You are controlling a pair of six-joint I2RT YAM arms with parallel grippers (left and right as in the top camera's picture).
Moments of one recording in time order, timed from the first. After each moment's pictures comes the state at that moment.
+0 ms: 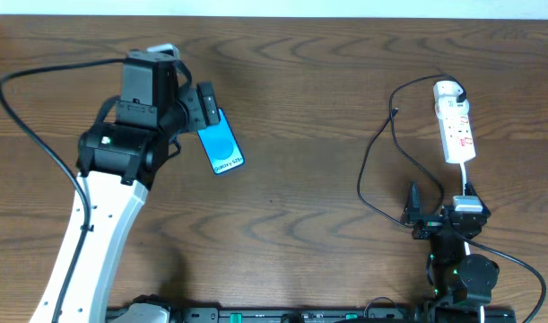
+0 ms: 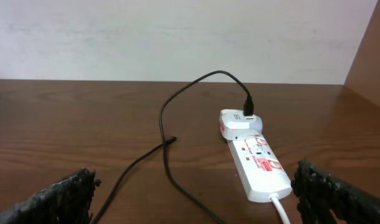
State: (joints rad) left arm -0.21 1.34 1.37 -0.82 -0.05 -0.36; right arm -0.12 0.01 0.01 -0.07 -0.08 -0.04
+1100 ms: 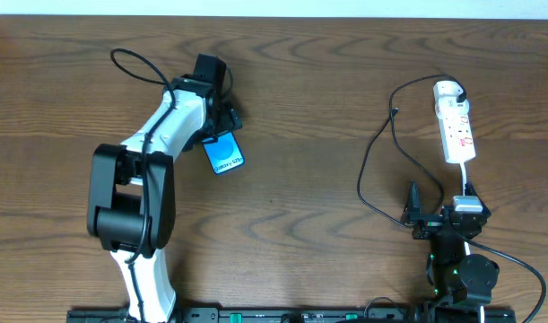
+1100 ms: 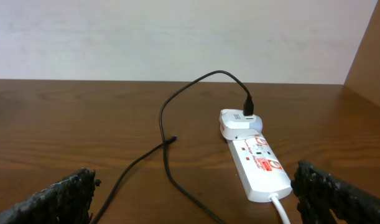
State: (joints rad) left arm -0.21 2.04 1.45 -0.78 -0.09 -0.65; right arm -0.12 0.01 0.01 -0.07 -0.08 -0.04
